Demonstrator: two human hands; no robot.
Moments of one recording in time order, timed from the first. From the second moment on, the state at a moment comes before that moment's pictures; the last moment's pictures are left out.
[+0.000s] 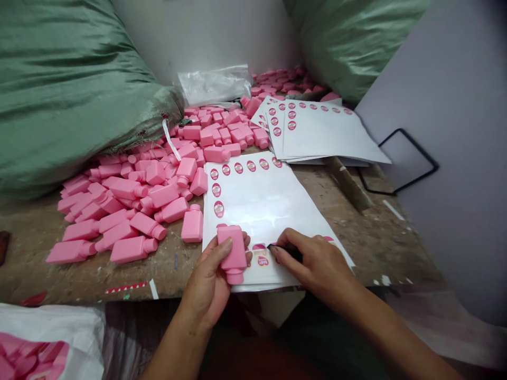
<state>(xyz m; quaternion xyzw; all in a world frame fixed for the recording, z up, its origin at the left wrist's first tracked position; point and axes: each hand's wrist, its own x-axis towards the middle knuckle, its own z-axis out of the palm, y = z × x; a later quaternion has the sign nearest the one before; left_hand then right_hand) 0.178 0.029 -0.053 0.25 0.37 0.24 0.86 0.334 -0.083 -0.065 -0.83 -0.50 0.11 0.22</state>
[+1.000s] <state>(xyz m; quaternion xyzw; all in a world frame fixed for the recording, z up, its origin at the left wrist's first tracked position) 0.181 0.004 -0.036 0.24 0.32 0.28 0.87 0.308 -0.077 -0.018 -0.72 -0.40 0.28 0.49</state>
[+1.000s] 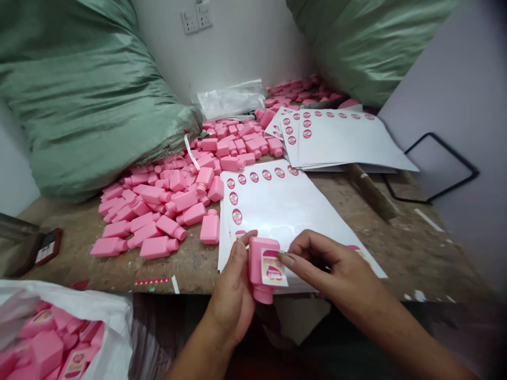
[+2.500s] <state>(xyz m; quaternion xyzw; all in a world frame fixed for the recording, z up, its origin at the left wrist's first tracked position) 0.184 -0.003 -0.045 0.24 0.31 0.30 0.87 0.310 -0.073 -0.033 -0.73 -0.40 0.29 0.48</state>
